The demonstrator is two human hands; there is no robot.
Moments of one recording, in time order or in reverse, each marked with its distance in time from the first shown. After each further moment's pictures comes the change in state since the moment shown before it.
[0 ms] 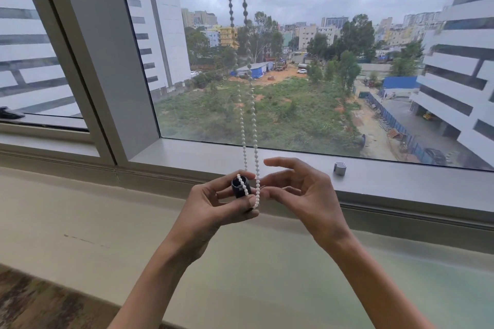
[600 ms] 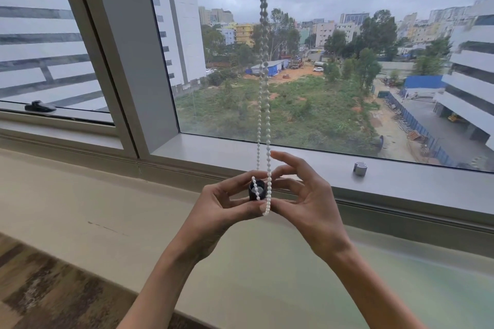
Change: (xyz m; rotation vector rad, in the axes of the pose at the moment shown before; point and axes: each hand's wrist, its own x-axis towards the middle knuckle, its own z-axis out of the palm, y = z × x) left_hand -0.008 -0.005 -0.015 0.062 -0.011 0.031; right_hand -0.007 0.006 0.026 0.104 -0.041 -0.014
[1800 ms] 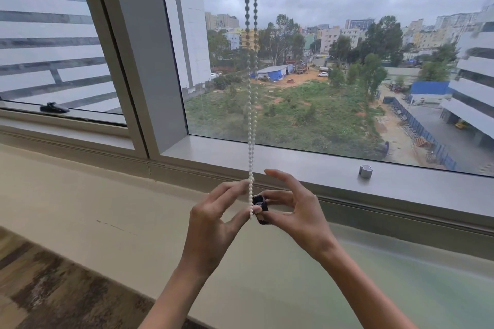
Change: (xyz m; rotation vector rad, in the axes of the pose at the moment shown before) left_hand -0.019 -0.021 -0.013 0.817 0.346 0.613; right_hand 0.000 0.034 0.012 -0.133 -0.070 0.141
